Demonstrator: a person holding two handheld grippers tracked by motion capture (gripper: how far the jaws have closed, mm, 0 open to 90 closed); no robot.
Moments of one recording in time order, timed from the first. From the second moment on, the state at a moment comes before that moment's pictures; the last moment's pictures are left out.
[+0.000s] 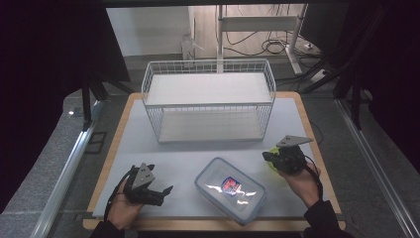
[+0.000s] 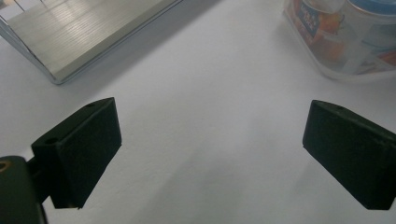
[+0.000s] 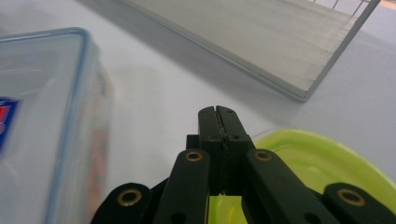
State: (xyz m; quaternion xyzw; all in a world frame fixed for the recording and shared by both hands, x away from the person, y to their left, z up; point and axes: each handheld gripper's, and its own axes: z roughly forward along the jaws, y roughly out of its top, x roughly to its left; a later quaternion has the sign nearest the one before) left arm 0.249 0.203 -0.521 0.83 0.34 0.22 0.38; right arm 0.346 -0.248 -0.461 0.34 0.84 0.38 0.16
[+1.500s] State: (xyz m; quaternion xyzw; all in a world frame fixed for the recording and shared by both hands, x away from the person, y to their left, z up) left arm 0.273 0.180 -0.517 0.83 0.34 0.14 0.42; right arm 0.245 -0.238 -0.500 0.38 0.85 0.36 0.09
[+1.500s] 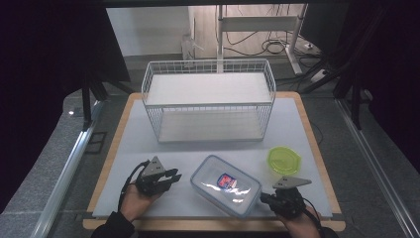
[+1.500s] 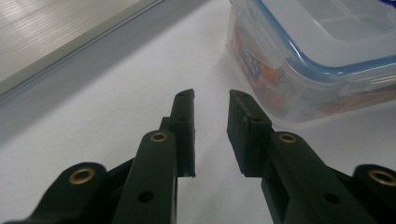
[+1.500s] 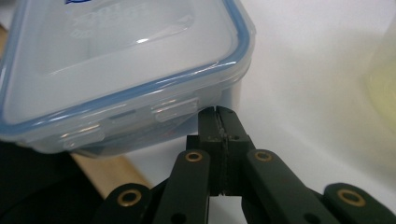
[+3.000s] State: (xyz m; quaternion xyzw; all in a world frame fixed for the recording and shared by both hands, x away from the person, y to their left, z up) left arm 0.269 0.186 -0.519 0.83 0.39 0.13 0.38; right arm 0.344 -0.164 -0.508 0.38 0.85 0.33 0.13
